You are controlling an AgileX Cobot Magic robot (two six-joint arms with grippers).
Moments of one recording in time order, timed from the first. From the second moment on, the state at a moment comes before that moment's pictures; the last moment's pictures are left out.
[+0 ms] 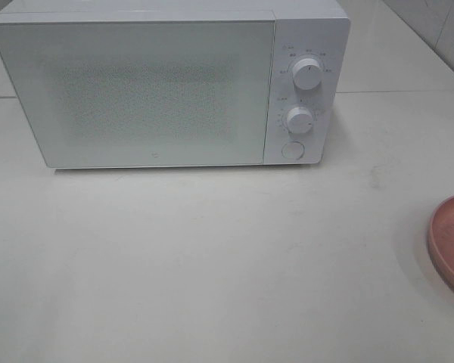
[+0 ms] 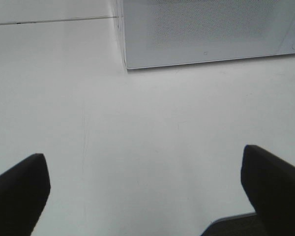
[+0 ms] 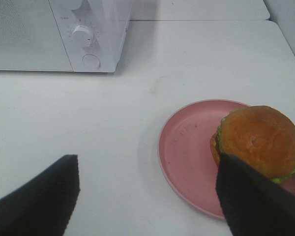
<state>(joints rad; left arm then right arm) -0.04 -0.01 -0.52 -0.14 1.09 0.10 0.06 0.00 -0.50 0.02 1.00 0.03</state>
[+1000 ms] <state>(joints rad) -0.04 -0.01 -0.52 -0.14 1.09 0.10 0.06 0.09 -0.55 0.02 0.89 0.06</state>
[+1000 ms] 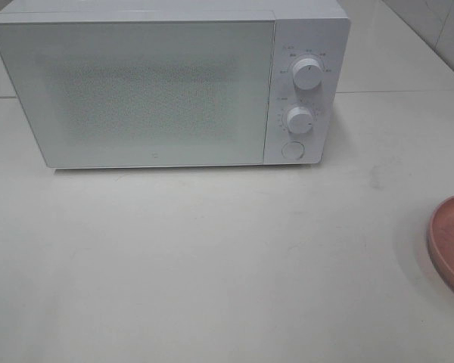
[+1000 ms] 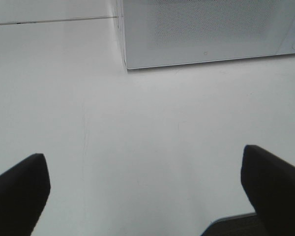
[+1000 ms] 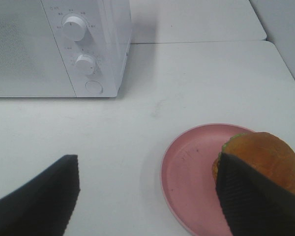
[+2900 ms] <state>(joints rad) -0.04 -0.01 -0.52 -0.14 1.08 0.10 0.06 0.82 -0.37 0.02 -0.12 0.05</state>
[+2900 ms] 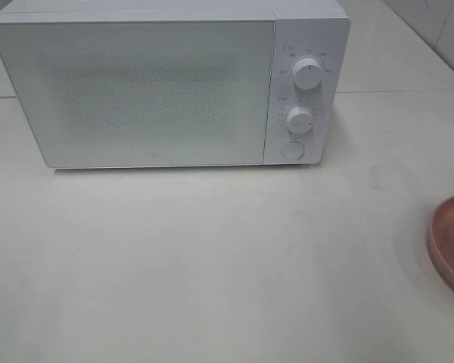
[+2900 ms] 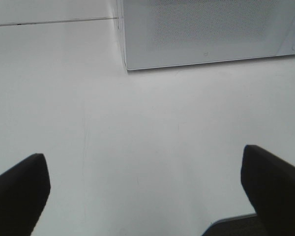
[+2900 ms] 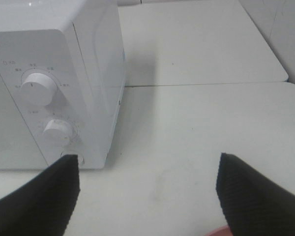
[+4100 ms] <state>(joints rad) -0.04 -0.01 -0.52 -0.14 1.08 0.10 0.48 1.34 -0.16 0.50 -1.07 -0.22</state>
